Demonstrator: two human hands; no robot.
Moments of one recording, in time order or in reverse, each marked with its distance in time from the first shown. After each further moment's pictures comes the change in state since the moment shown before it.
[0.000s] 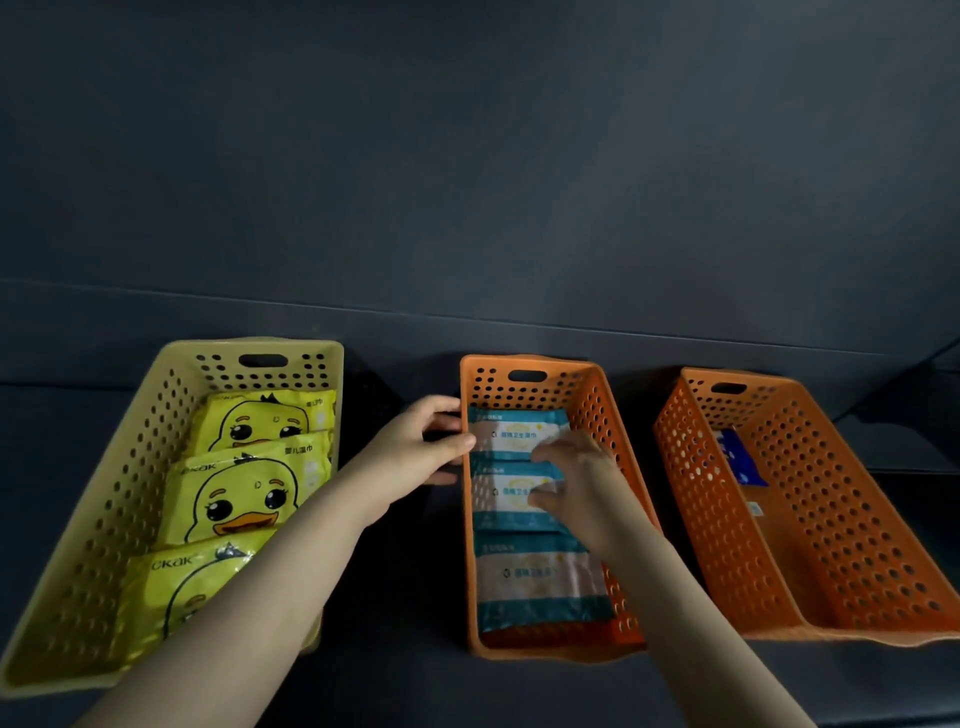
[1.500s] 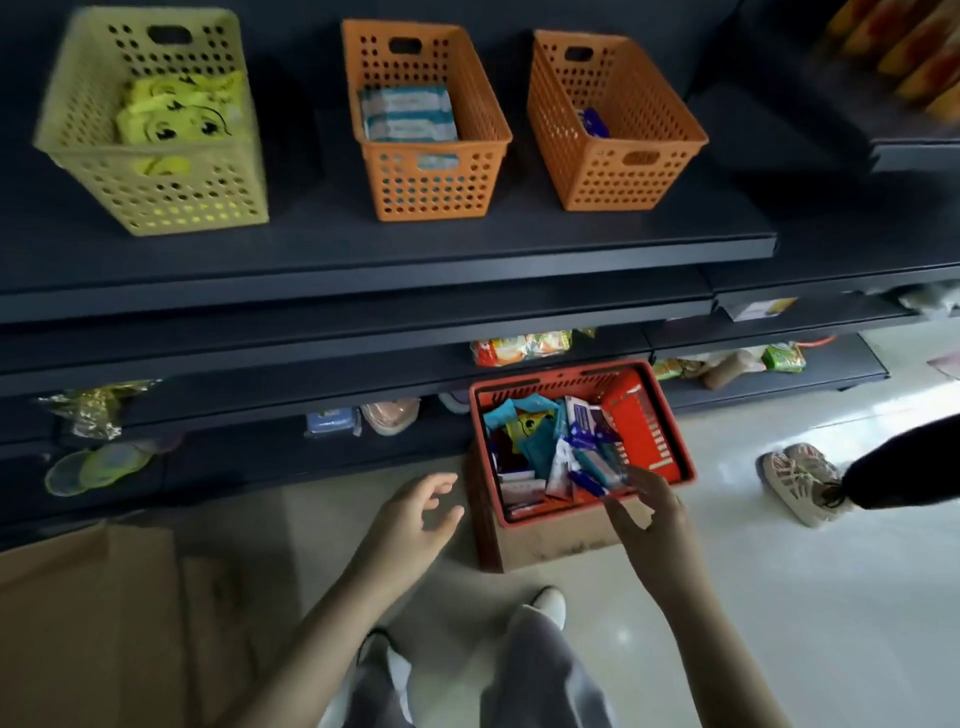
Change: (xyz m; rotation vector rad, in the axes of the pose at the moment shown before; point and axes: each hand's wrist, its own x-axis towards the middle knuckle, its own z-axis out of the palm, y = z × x) left_hand -0.423 -0.271 0.192 0.458 -0.098 0.017; right_hand -0.525 0.129 0.161 0.481 0.292 0.555
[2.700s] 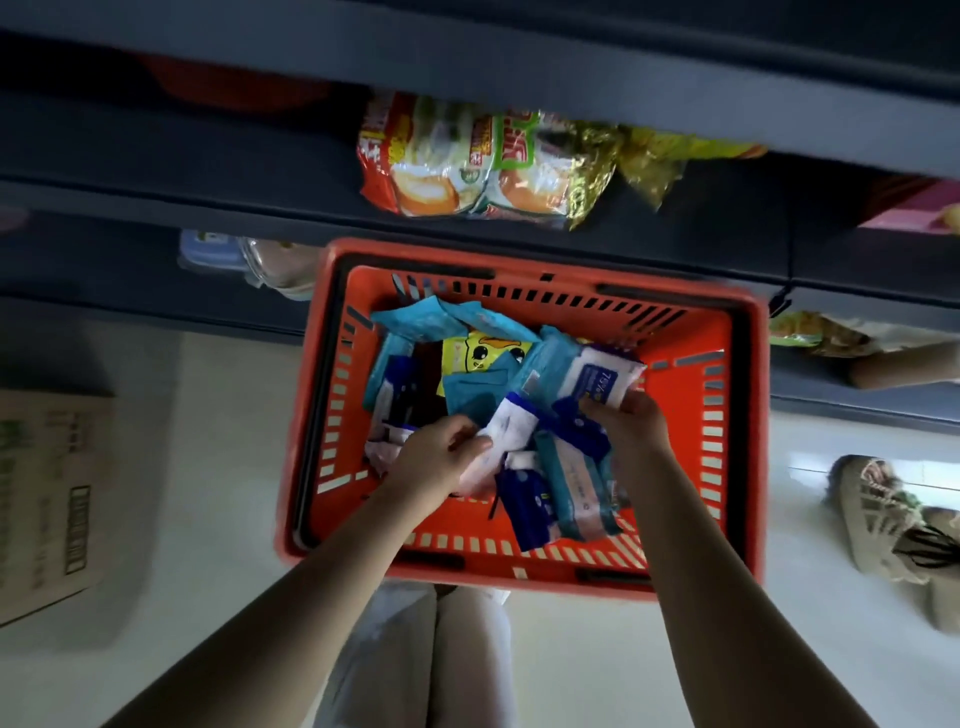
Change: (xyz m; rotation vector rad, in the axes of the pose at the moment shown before) left_hand 0.282 -0.113 0.337 -0.021 0.100 -0.398; right_hand 0.385 0.284 0.158 0.297 -0.352 0.455
